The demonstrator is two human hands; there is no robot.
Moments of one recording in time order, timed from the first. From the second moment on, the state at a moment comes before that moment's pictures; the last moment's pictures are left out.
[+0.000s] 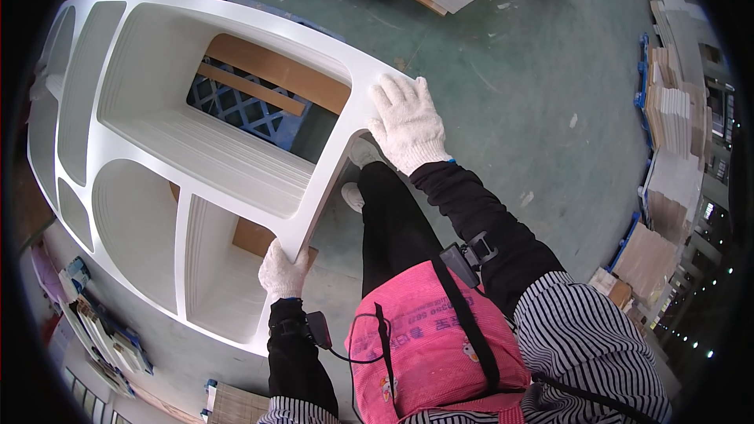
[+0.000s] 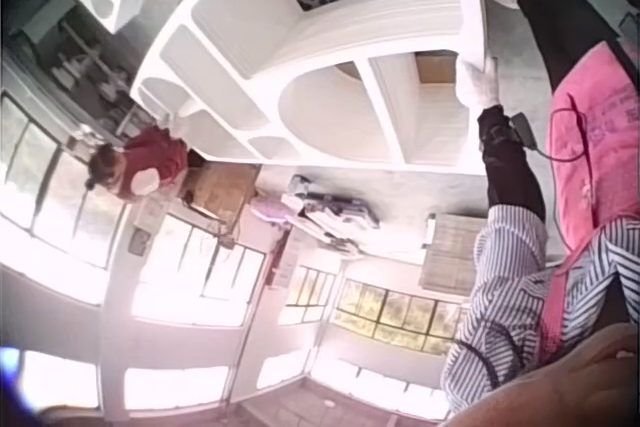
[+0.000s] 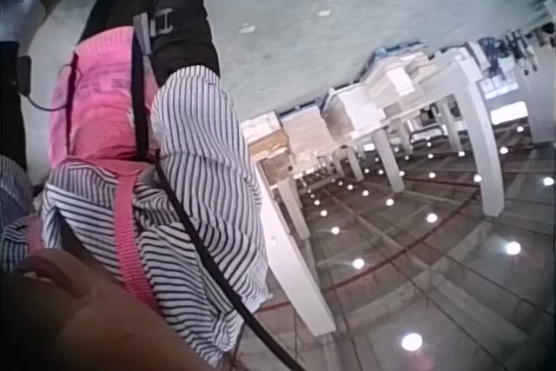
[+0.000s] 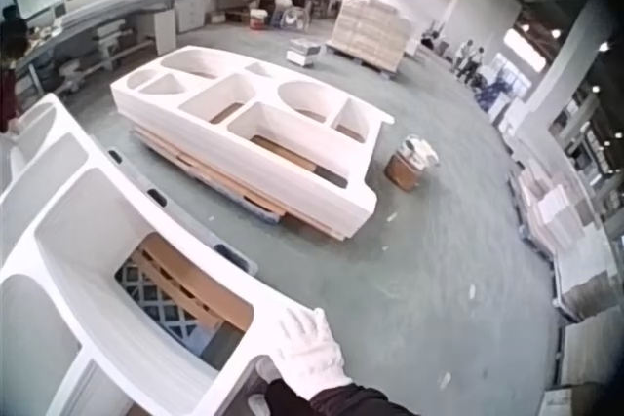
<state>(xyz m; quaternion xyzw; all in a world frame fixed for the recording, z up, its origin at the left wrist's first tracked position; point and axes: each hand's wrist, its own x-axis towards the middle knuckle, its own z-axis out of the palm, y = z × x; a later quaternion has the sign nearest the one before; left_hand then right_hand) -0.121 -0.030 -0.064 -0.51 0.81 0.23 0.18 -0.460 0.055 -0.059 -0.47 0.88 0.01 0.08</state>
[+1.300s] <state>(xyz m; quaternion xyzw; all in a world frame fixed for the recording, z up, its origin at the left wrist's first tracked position) -0.111 -0.036 -0.068 -0.49 0.82 0.25 0.17 -0.474 0.052 -0.037 -0.54 0.83 0.05 0.10</state>
